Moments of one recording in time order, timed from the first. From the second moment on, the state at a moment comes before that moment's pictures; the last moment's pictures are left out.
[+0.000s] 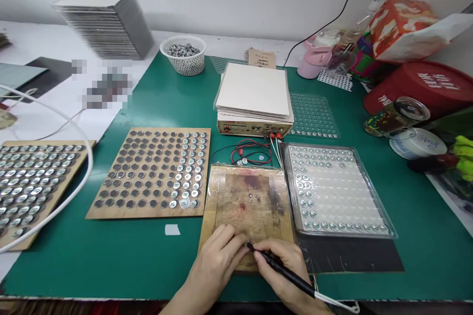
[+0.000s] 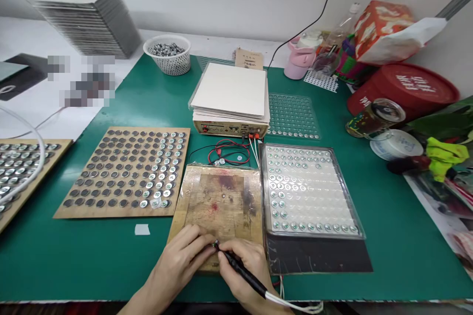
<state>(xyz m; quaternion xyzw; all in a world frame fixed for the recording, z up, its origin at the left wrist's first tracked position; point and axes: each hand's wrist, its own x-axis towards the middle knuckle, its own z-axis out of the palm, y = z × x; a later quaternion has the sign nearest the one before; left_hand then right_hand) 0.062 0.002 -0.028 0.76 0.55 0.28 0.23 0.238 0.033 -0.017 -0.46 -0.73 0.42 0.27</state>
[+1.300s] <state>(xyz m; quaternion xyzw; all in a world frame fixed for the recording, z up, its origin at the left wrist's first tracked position) 0.022 0.148 -0.008 0.77 0.56 0.28 0.12 0.247 0.039 -0.018 -0.48 -0.70 0.45 0.29</state>
